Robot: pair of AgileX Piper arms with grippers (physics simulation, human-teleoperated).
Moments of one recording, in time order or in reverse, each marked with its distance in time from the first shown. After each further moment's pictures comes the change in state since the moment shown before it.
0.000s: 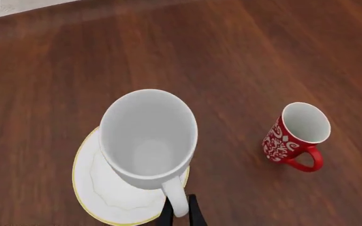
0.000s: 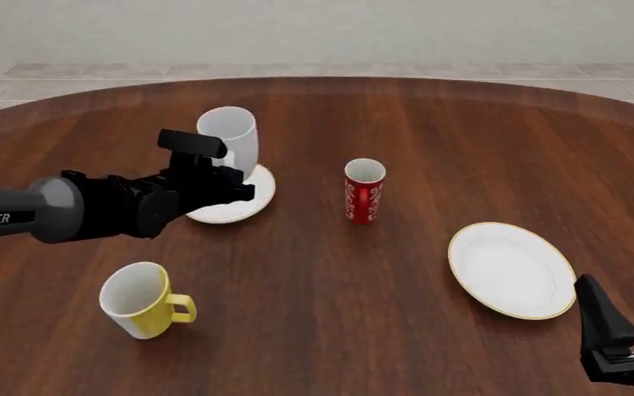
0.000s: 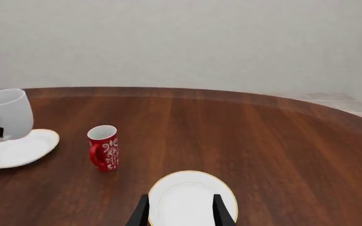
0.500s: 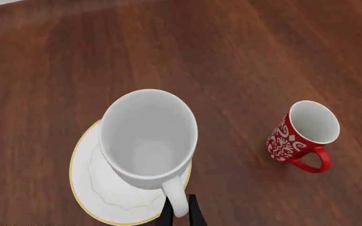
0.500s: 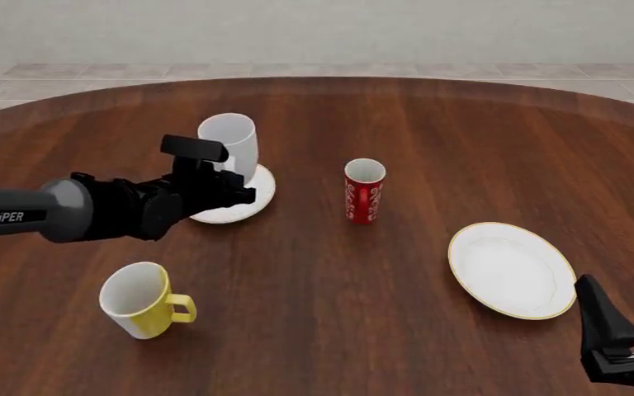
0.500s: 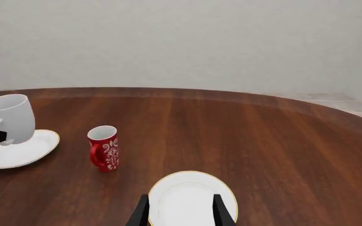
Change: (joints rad) left arm 0.005 0.037 -0.007 -0.012 -0.017; right arm 0.000 -0.006 0.000 0.004 0.002
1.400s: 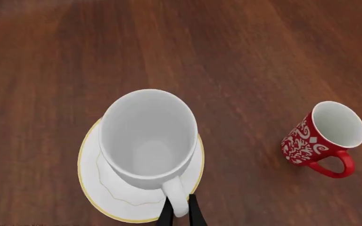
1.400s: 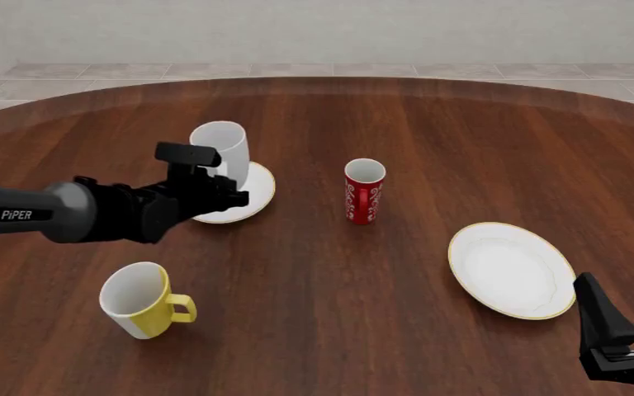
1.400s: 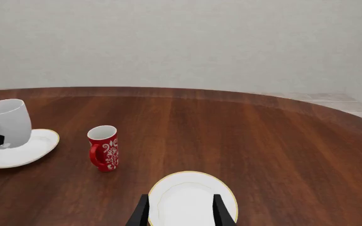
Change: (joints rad) left arm 0.035 0.039 0.006 -0.027 -0.021; right arm 0.002 0.022 0.000 -0.020 -0.003
